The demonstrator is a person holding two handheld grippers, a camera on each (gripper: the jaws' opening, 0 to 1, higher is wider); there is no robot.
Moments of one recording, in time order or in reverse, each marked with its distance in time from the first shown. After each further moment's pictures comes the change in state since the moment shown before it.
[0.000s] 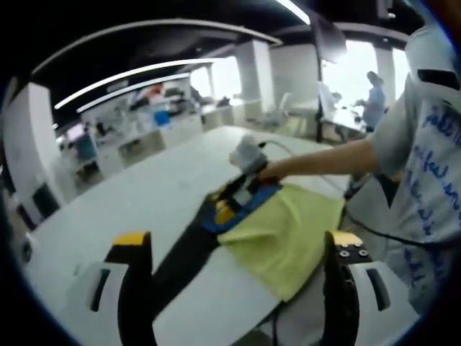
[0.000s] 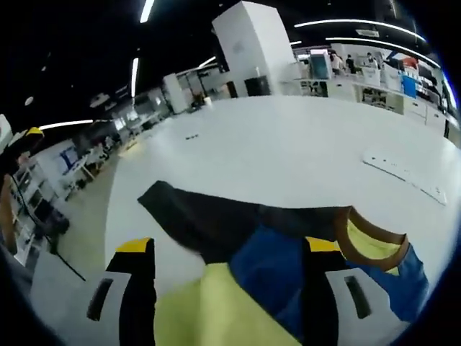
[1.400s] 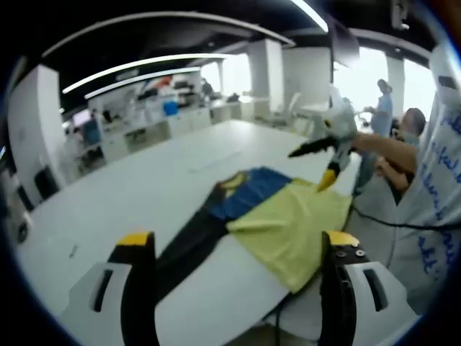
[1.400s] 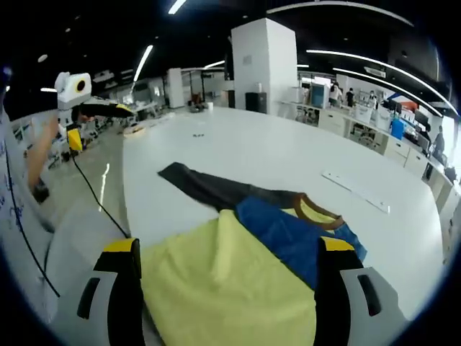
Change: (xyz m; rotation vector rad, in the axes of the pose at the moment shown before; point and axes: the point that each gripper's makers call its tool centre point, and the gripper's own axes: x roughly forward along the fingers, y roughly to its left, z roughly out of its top) left arm 0.000 0.032 -0.032 -0.080 0.021 0.027; right arm -0.184 0.054 -0.036 -0.178 -0.071 -0.150
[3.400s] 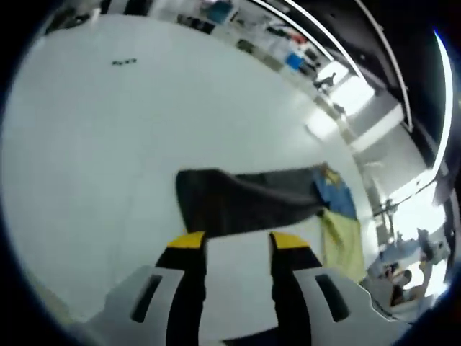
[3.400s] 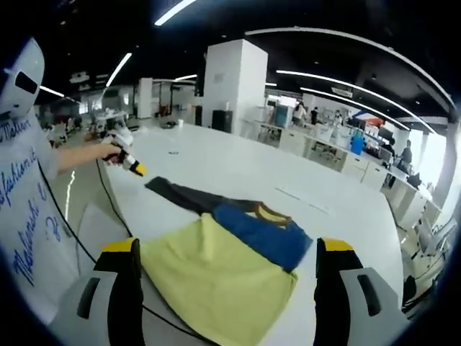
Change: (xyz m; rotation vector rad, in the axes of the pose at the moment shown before) left arm 0.031 0.187 -0.203 -0.976 0.249 0.198; right arm -0.114 0.018 0.016 -0.029 -0.055 -0.236
